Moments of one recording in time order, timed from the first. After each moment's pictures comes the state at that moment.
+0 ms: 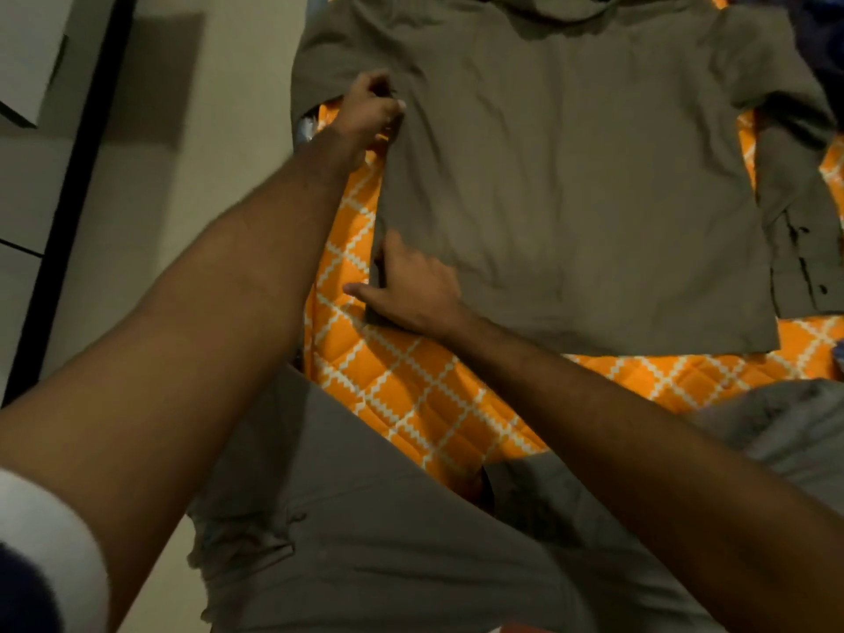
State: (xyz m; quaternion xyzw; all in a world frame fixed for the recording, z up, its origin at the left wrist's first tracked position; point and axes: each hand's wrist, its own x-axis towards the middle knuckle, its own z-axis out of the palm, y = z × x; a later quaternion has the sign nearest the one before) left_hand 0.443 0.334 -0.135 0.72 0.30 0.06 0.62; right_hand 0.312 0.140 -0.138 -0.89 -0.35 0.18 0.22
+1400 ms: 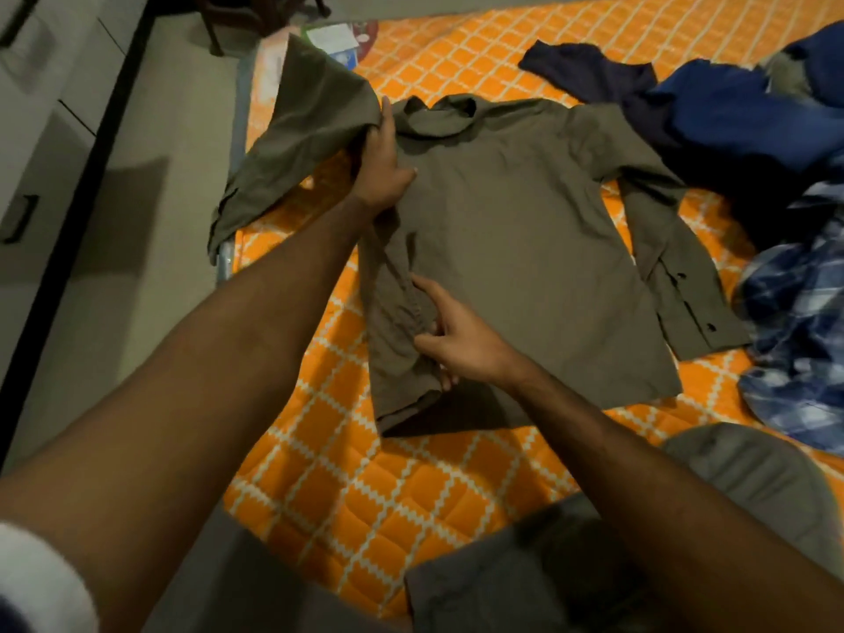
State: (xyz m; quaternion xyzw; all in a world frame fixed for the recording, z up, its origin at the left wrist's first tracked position) left_hand 0.561 0.226 -0.101 0.91 0.05 0.11 0.40; right_hand 0.405 -0.003 -0.089 -0.76 -0.26 0.34 0.50
